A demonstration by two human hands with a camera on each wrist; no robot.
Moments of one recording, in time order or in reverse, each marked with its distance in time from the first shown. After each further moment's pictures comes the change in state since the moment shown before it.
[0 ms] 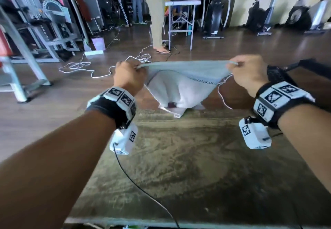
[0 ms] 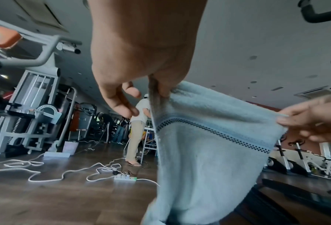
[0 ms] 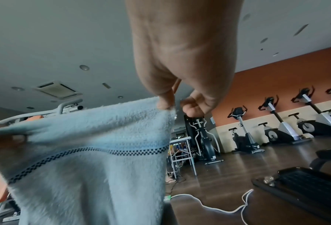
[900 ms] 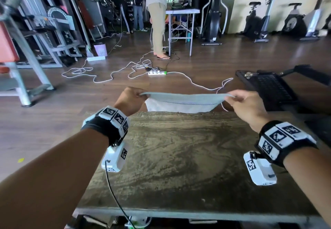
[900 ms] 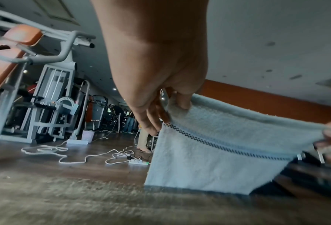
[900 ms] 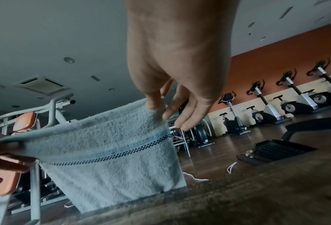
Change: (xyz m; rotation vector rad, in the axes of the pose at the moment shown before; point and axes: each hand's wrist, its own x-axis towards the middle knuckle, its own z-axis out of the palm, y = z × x) left_hand -0.048 -0.029 -0.007 -0.207 -0.306 -0.029; right_hand -0.077 0.043 -0.016 0.114 -0.148 0.137
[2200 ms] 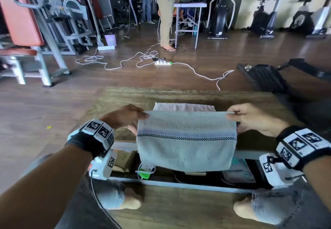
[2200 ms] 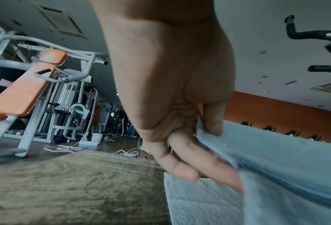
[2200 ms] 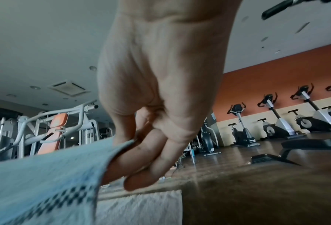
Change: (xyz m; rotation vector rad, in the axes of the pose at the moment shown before) left_hand -0.225 -0.008 -0.050 -0.090 -0.468 -0.274; right_hand -0.184 -0.026 -0.105 -0.016 -0.649 0.204
